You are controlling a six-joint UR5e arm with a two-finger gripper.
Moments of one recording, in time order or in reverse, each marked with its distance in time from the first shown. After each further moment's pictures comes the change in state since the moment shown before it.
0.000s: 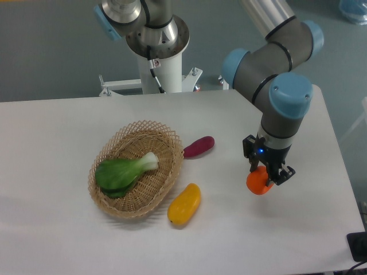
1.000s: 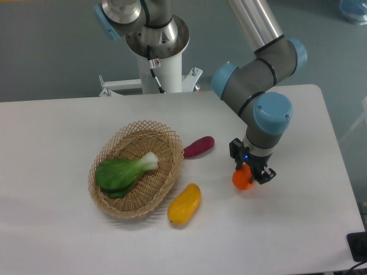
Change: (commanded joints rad) arm -0.015 -0.015 -0.065 0.006 0.012 0.003
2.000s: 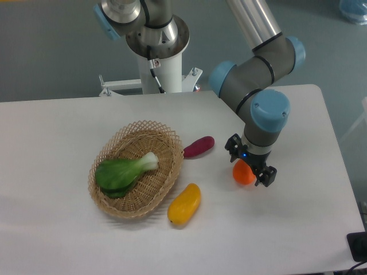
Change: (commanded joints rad) arm -0.002 0.032 0.035 0.018 -0.003 -0.003
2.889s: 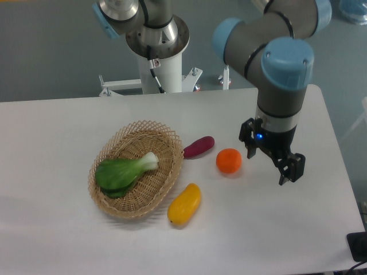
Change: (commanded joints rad) arm -0.051 0.104 0.339 -0.340 -0.025 -0.005
